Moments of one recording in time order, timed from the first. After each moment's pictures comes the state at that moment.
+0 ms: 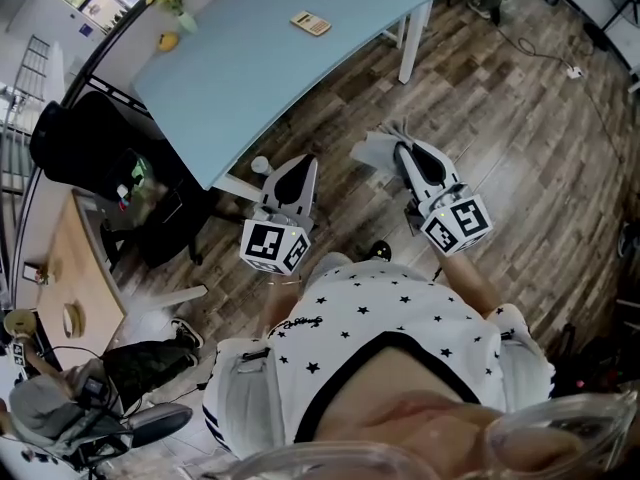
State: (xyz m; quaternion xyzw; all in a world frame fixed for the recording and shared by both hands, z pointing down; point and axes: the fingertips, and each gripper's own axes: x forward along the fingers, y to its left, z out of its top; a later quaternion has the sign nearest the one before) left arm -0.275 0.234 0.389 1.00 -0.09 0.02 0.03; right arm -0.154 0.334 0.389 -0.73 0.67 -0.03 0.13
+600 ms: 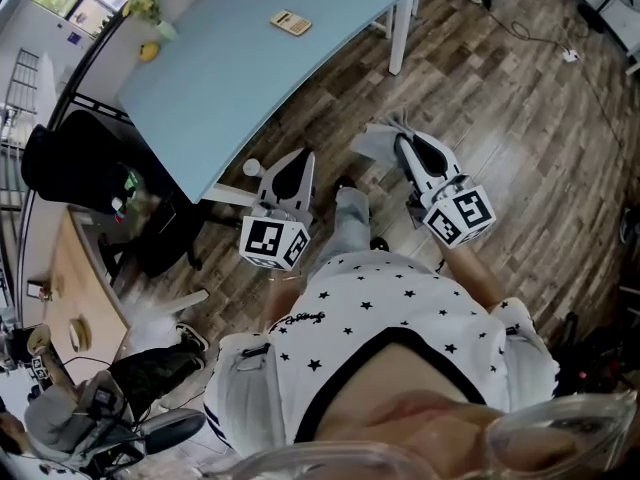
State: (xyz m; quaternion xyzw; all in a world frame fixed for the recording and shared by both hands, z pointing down) left arm -0.218 0.230 0.402 1.00 -0.08 0.03 0.03; right arm -0.096 0.336 0.404 -0.75 0.65 -0.05 0.13
